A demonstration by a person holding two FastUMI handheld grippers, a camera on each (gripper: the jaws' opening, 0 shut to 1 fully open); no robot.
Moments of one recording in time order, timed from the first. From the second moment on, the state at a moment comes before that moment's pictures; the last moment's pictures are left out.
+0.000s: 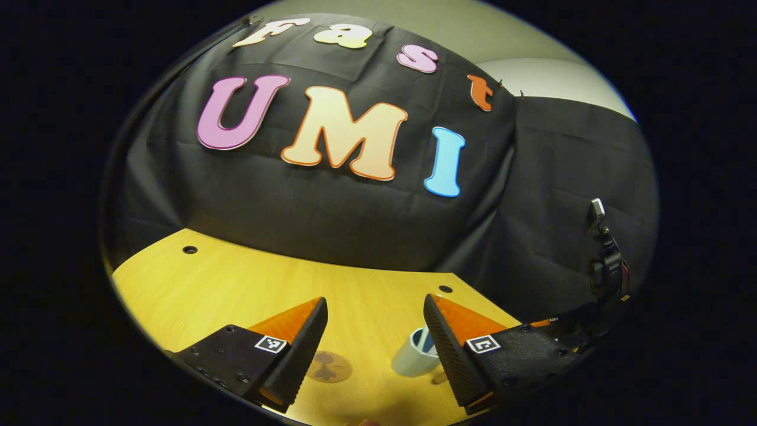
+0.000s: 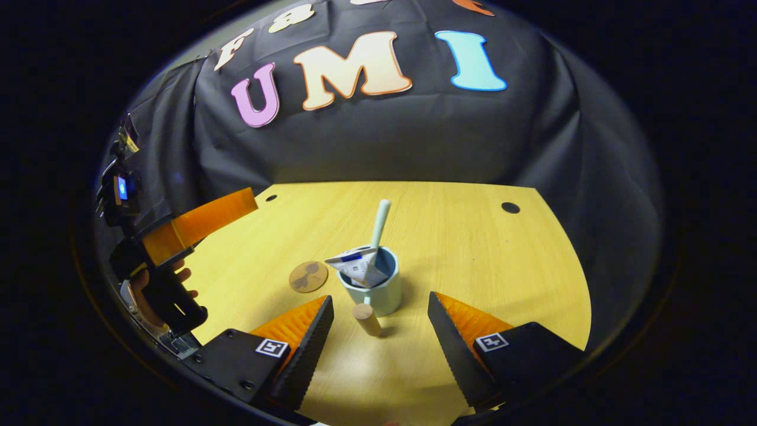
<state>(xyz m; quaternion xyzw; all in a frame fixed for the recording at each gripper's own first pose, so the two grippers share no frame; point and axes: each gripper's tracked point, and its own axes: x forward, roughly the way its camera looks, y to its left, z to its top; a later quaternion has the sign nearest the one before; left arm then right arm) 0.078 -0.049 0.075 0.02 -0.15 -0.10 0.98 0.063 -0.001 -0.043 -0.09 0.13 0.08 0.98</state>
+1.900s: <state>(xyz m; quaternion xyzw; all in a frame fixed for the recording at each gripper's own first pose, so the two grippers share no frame) -0.008 0.061 -0.028 -0.04 -0.03 0.04 1.00 0.130 0.022 -0.114 -0.21 0.39 0.03 0.90</state>
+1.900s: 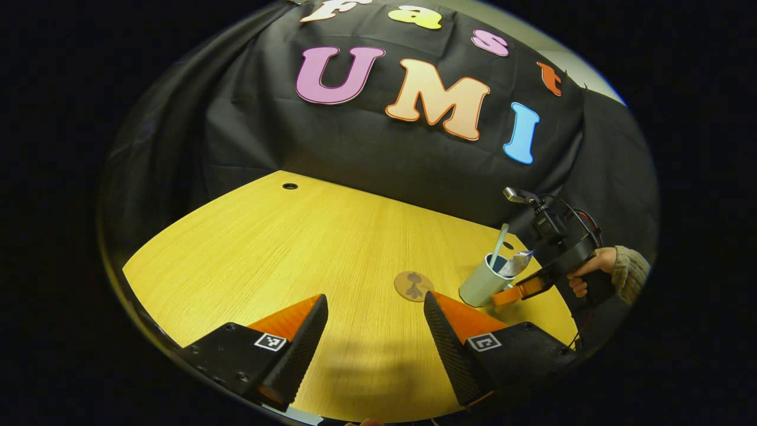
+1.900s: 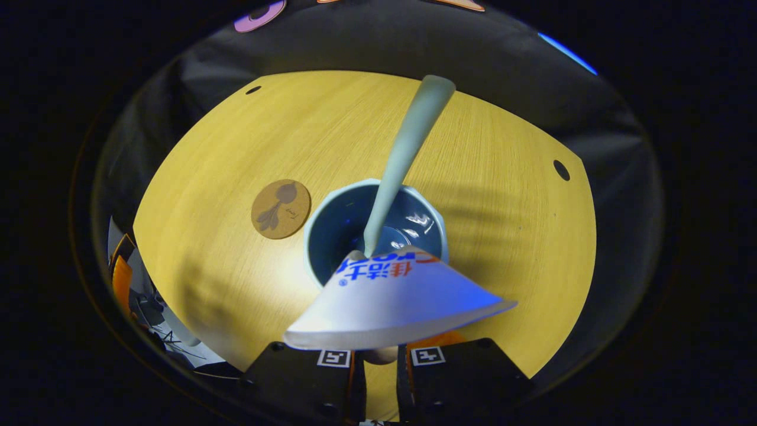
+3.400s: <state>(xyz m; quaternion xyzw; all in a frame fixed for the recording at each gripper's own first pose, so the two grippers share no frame) -0.018 0.094 -0.035 -0.03 -0.01 0.07 1.00 0.128 0.140 -0.105 -0.24 0.36 0.15 0.89</state>
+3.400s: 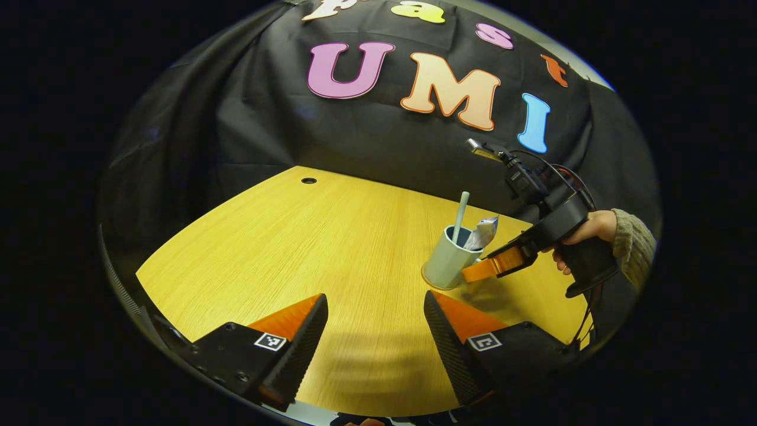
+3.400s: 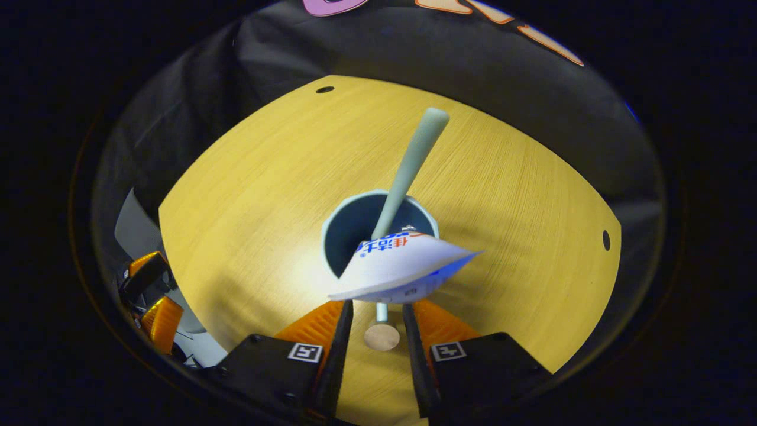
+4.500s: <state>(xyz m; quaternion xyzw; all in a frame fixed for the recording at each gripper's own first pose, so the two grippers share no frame) -0.006 0.021 0.018 0.01 -0.03 -0.04 1.00 -0.007 0.002 -0.034 0.02 0.17 -0.02 0.98</state>
